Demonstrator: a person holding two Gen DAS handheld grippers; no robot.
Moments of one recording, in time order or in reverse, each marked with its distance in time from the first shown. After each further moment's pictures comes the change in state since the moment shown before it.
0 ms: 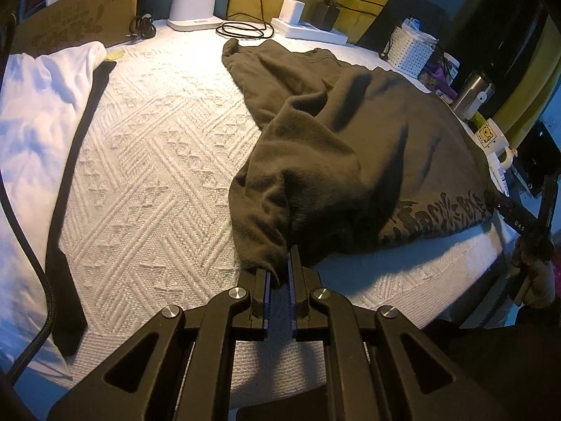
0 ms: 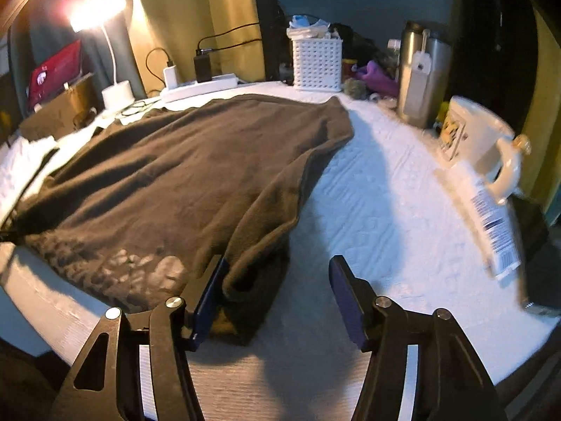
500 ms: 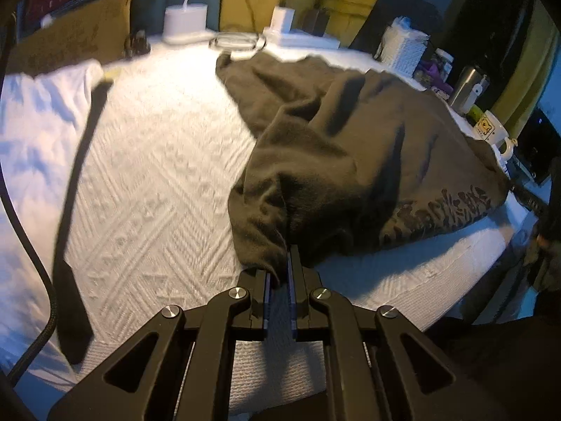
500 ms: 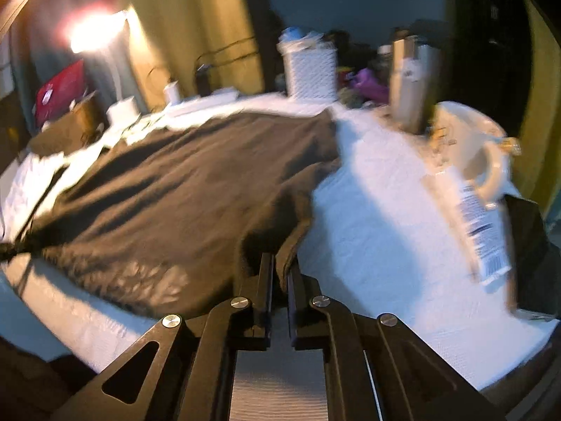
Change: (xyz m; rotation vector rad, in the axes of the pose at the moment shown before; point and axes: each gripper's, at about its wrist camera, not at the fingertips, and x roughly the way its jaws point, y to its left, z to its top) left arm -0.008 -0.014 -0.001 0.069 -0.064 0.026; right arm -0.022 -0.030 0.009 0.069 -0.037 0.058
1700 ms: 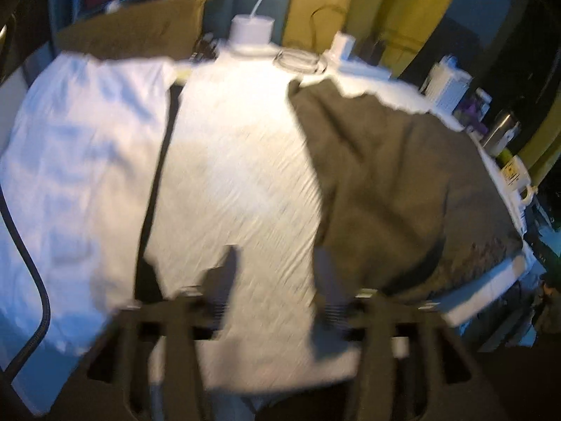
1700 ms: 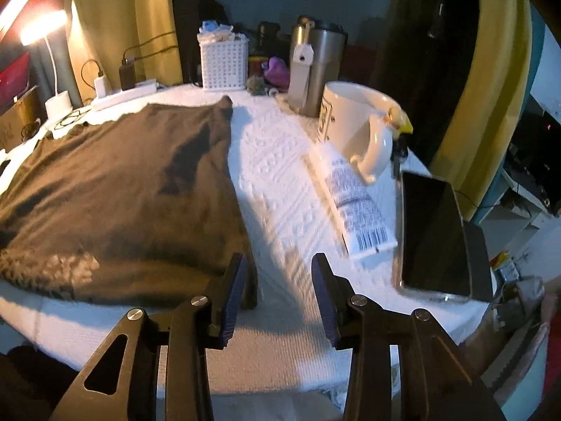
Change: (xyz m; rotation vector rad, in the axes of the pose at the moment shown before) left arm -0.033 0.041 0.022 -0.147 -0.021 0.106; right arm -0.020 -0.061 -0.012 0.000 0.055 -0.267
